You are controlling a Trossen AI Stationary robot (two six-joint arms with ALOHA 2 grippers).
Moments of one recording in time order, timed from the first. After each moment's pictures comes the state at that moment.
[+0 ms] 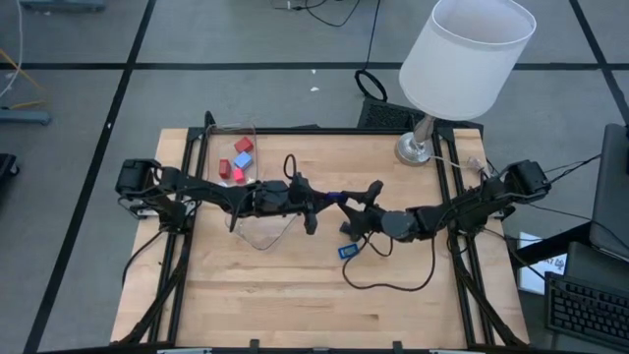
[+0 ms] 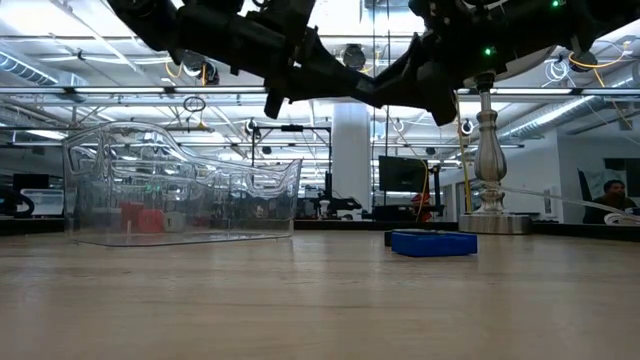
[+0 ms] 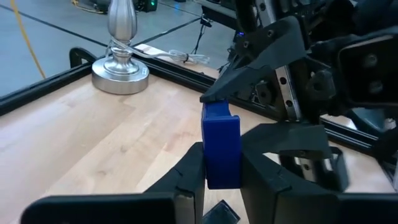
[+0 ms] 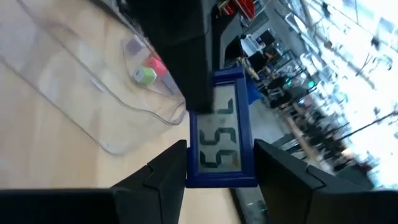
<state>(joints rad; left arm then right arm) -0.03 1.62 0.87 0.53 -0.20 -0.31 0.26 1.46 0.63 0.60 0.82 -0.62</state>
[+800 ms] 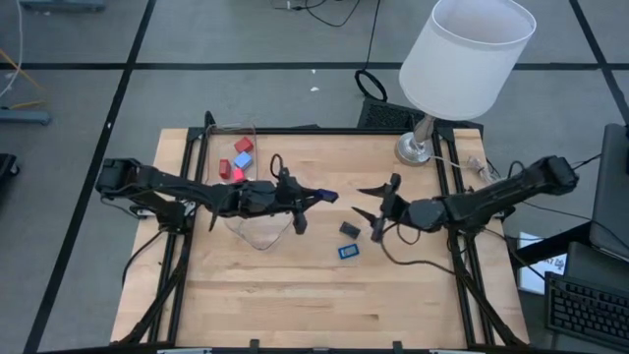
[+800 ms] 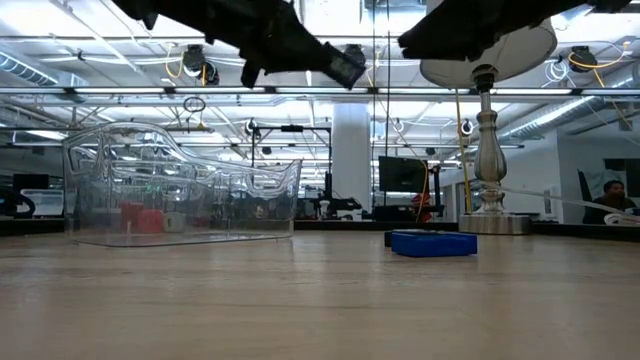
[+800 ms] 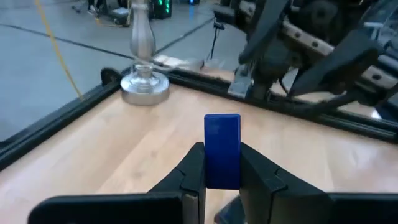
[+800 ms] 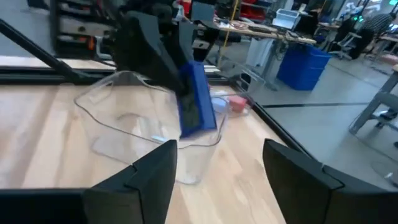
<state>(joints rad) -0.08 1.46 0.87 0.35 -0.33 -0.21 0.28 1.11 0.63 0.24 0.65 0.00</state>
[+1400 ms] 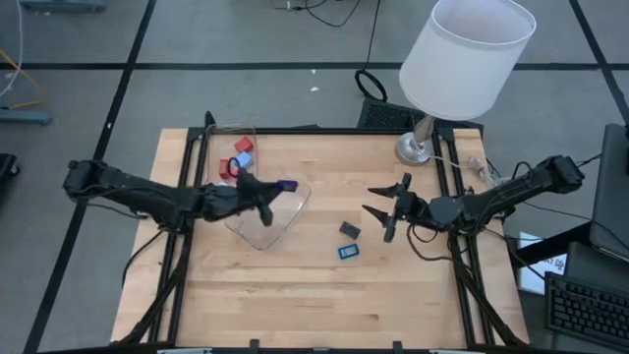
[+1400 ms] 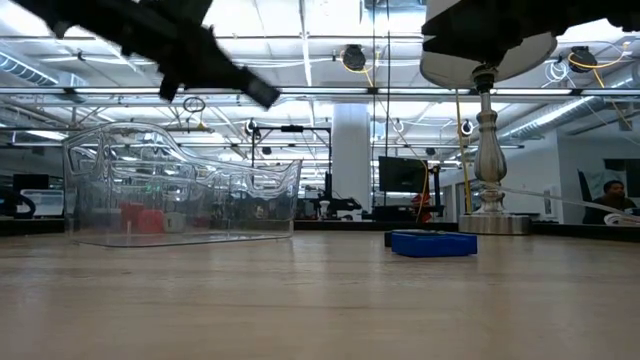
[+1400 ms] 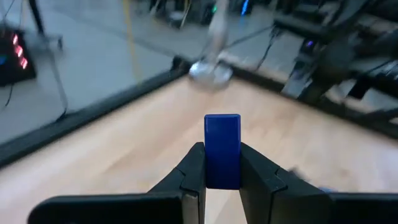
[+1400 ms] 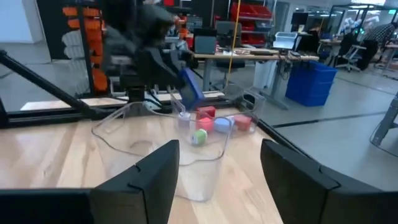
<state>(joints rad) -0.12 1.09 0.55 0.26 -0.59 -0.34 0.31 0.96 0.47 0.41 0.65 0.02</state>
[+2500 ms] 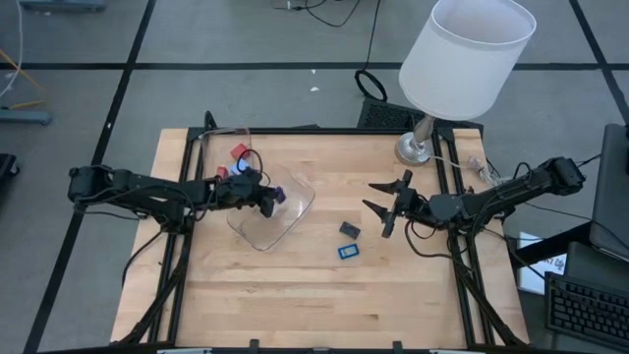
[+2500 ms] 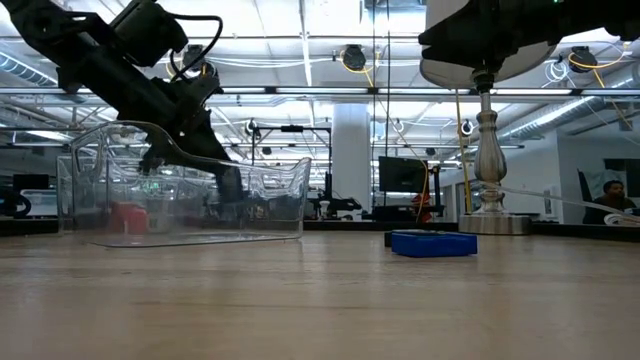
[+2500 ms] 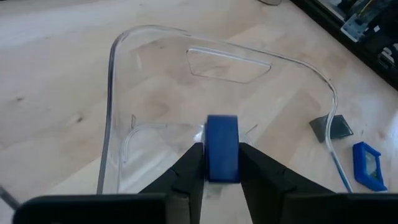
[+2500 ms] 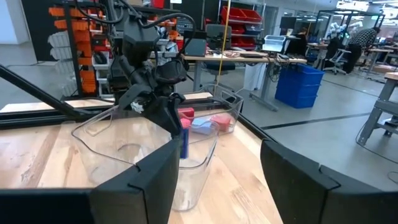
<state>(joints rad) 0.13 1.16 0.42 0.16 -0.25 -0.66 0.27 0.95 0.44 0.47 0.65 -0.01</state>
